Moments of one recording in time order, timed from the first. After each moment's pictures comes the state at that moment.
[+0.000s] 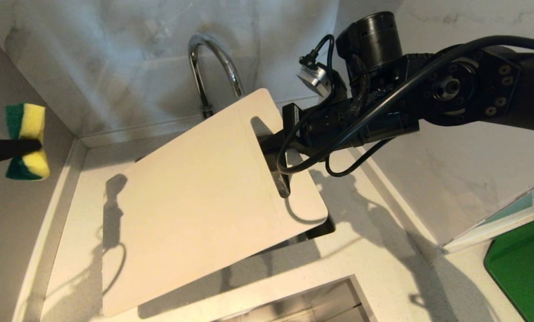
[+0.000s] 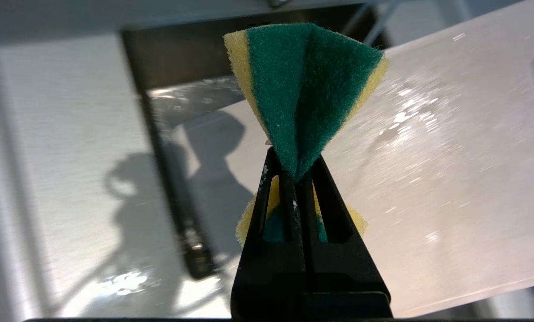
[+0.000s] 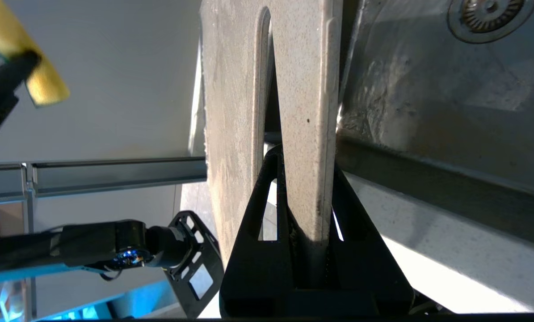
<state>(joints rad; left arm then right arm) -0.38 1.11 -1.09 0.20 0.15 -0.30 0.50 1.88 -1.85 0.43 0.57 0.39</state>
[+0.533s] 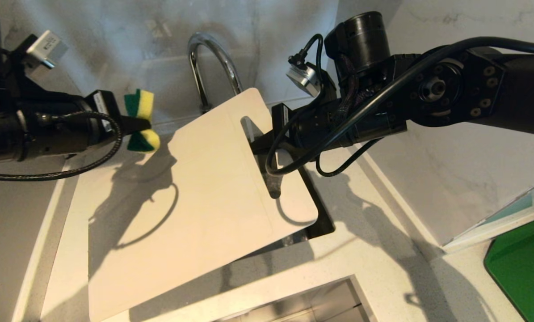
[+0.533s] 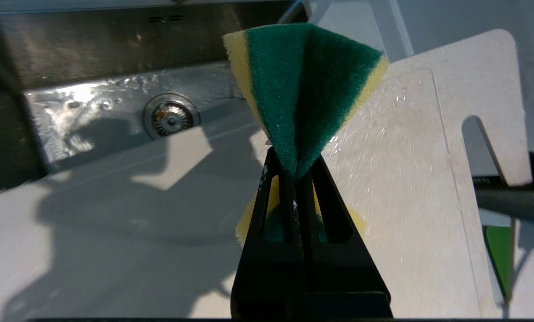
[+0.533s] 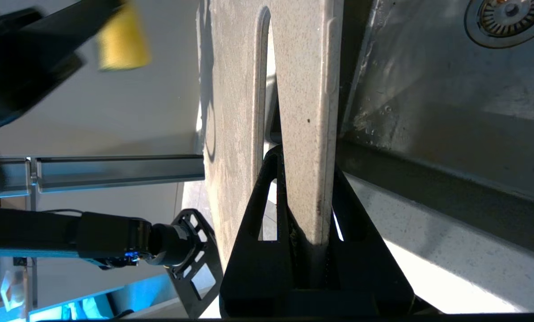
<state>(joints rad) -0.53 1.47 -1.31 0.07 0.14 -0.44 0.53 1.90 -1.88 0.43 0.57 0.39</state>
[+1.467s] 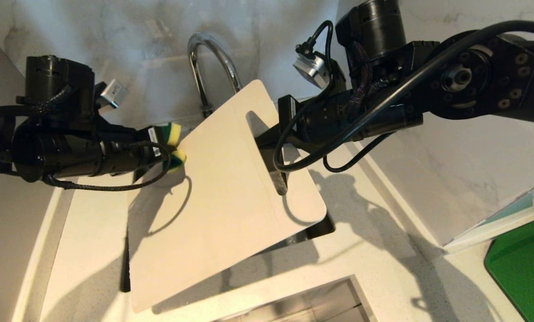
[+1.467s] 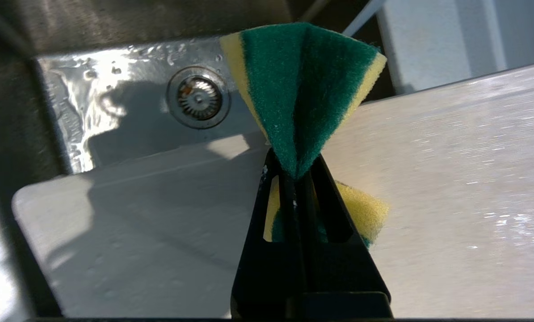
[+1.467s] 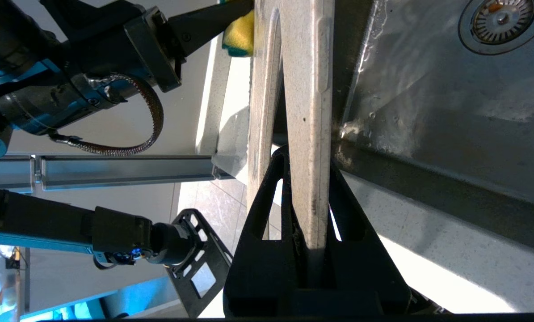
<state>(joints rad) -0.48 1.64 -1.28 0.01 0.15 -0.45 0.54 1.85 -1.87 0.43 0.57 0.38</state>
